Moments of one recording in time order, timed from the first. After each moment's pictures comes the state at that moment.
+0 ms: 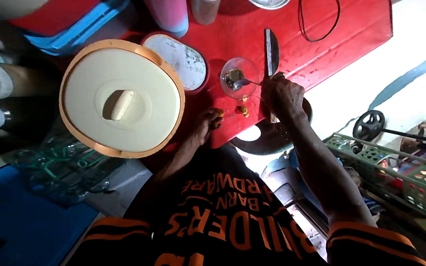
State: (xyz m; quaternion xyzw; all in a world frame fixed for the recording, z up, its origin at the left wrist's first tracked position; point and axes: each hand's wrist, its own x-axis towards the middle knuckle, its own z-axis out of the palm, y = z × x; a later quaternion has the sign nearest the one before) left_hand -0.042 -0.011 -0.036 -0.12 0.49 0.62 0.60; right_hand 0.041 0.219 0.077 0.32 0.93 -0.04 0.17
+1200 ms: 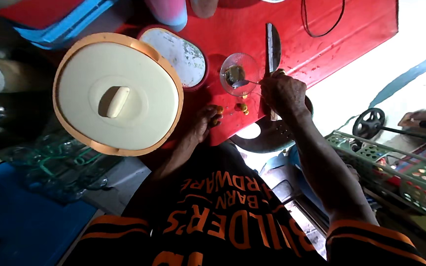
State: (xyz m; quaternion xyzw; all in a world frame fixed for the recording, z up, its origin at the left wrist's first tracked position) left_hand -0.043 -0.011 -0.038 -0.13 0.48 0.62 0.60; right_hand 0.039 0.222 0.082 0.30 0.93 -0.05 0.20
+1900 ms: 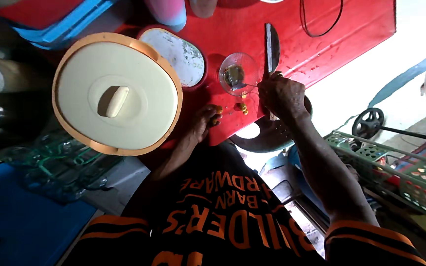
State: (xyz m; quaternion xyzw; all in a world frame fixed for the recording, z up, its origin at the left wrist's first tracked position) left_hand -0.045 -0.011 -0.035 -0.12 0.49 0.62 0.61; right_hand 0.044 0.217 0.088 0.27 0.94 -0.07 0.18
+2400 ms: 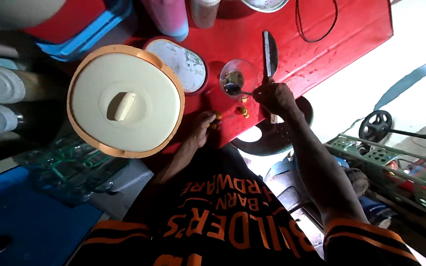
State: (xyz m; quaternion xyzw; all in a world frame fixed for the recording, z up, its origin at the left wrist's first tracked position) left_hand -0.043 -0.019 -0.032 -0.11 0.52 0.61 0.59; right_hand 0.053 0.243 0.054 0.34 0.87 -0.28 0.22
